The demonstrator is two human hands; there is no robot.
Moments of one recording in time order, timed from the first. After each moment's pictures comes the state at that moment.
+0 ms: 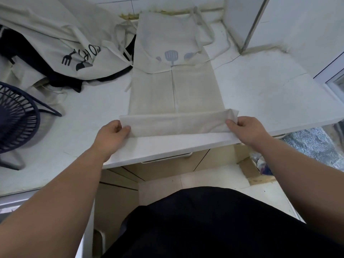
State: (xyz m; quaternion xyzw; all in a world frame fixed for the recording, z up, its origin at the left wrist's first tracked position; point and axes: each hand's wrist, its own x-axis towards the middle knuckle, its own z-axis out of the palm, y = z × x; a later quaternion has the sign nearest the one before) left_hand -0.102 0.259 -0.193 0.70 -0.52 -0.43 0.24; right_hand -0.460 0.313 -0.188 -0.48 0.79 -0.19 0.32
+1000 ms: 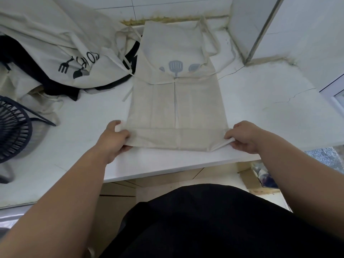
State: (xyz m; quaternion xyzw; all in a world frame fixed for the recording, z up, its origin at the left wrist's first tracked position) left_hand -0.133 0.221 -0.188 0.71 -0.33 -0.56 0.27; right_hand -0.468 0.255 -0.173 -0.23 0.77 -0.23 0.55
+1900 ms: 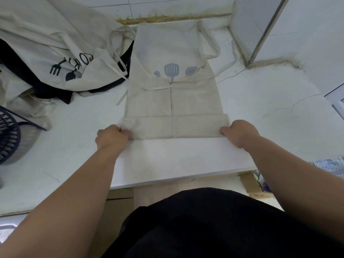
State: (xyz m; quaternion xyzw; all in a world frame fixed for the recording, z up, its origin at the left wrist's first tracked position) left_hand -0.157 0.192 -0.207 0.83 -0.48 -0.27 0.09; right_hand -0.482 0.222 -0.191 -0.49 0.82 0.00 0.30
